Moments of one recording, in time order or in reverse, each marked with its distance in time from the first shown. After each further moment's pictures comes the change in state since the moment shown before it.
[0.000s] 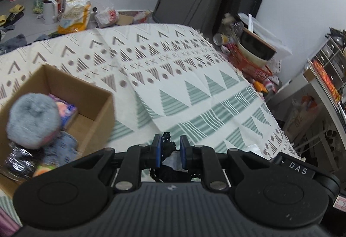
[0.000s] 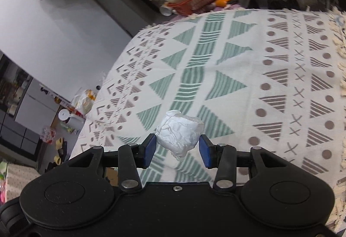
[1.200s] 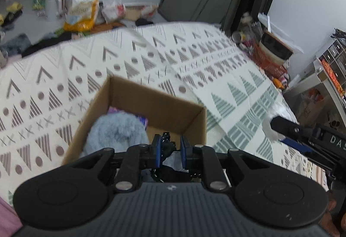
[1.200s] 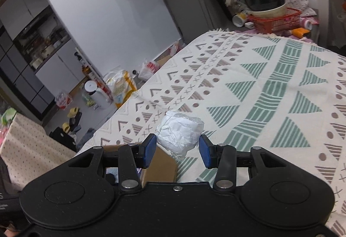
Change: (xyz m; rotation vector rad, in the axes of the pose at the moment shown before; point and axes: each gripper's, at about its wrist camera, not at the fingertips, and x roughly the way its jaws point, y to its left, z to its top) left arm -0.003 0.141 0.035 0.040 0.093 -0.043; right arm 0.010 0.137 -0.051 -0.315 -0.043 0.095
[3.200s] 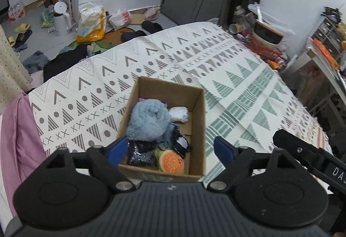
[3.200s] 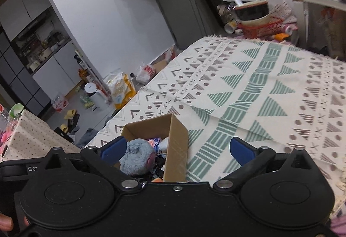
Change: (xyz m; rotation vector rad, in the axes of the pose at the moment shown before) left arm -0.132 -0.014 -0.018 0.136 0.012 0.092; right arm -0.102 0.054 -0.051 0.017 -0.052 -0.084
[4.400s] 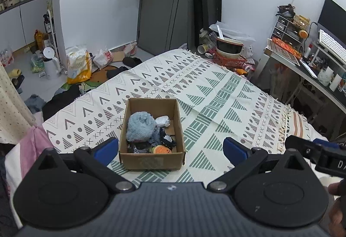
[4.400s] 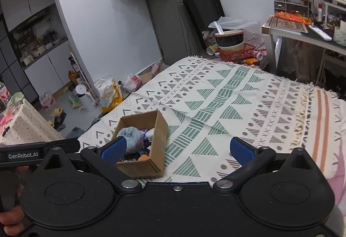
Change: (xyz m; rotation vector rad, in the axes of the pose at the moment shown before) left arm -0.126 -0.013 -0.061 0.194 -0.182 -0.055; right arm -0.137 0.012 -0.038 -0.096 -0.090 -0.115
